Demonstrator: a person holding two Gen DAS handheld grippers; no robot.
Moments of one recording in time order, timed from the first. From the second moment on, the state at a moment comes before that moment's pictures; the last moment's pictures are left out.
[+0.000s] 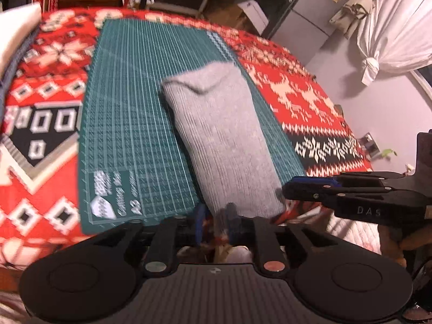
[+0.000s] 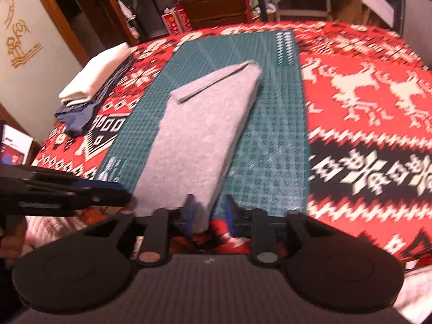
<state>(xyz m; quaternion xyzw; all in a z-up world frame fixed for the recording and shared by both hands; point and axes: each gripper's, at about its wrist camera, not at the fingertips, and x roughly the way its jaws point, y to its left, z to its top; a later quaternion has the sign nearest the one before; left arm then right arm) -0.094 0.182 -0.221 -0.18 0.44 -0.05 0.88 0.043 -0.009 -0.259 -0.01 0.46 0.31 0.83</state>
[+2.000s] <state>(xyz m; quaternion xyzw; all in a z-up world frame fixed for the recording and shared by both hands) -0.007 0.238 -0.194 -0.16 0.48 0.03 0.86 0.132 0.029 -0.219 -0.08 0.48 0.26 0.83</state>
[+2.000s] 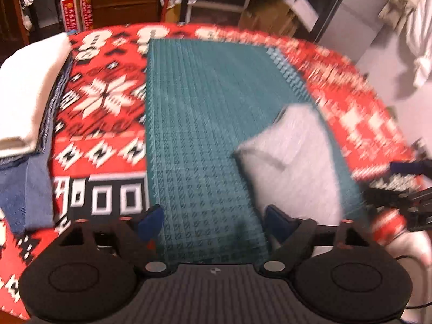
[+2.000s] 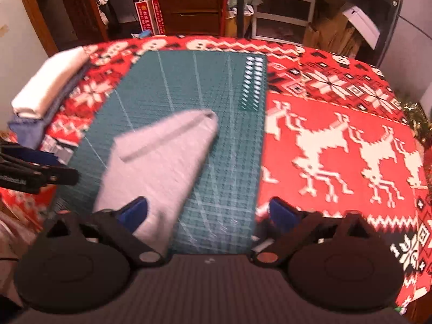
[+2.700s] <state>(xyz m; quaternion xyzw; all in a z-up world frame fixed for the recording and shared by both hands) 0.069 0.291 -0.251 -0.36 0.49 -0.11 0.79 0.177 0.142 -0.242 -0.03 0.56 0.27 0.78</state>
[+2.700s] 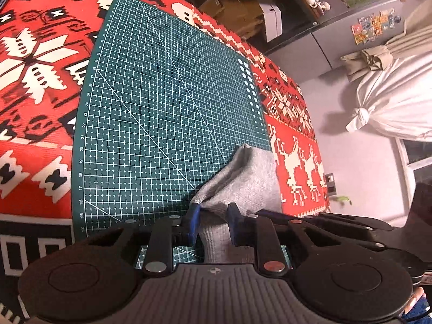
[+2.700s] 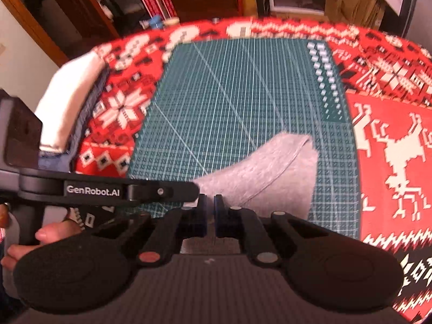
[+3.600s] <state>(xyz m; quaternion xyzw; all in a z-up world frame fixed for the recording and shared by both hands) 0.031 0.304 -0.261 -0.39 0.48 -0.14 0.77 0.142 0.141 -0.263 -0.03 0.60 0.23 0.76</state>
